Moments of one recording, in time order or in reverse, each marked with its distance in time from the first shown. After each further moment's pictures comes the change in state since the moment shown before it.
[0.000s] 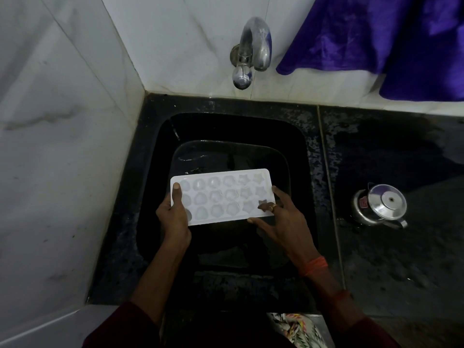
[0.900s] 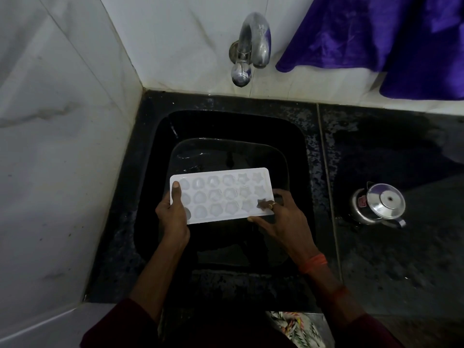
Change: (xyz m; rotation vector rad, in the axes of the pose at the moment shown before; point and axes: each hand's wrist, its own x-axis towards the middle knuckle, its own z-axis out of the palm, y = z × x) left_hand 0.005 -0.006 0.002 0.026 0.004 -0.014; right_hand 0.002 0.002 -0.003 -0.016 -0.032 0.048
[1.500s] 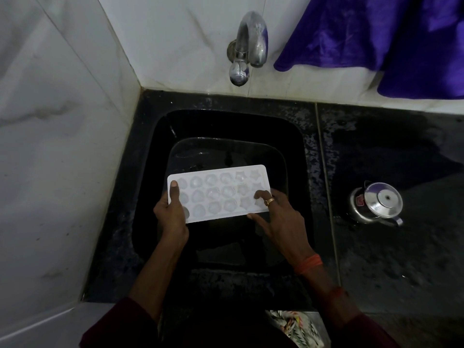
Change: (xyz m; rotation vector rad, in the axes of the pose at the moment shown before) left_hand 0.003 -0.003 0.001 -0.020 0.009 -0.016; right_hand -0.002 -0.009 0.000 -0.036 -0.027 0.015
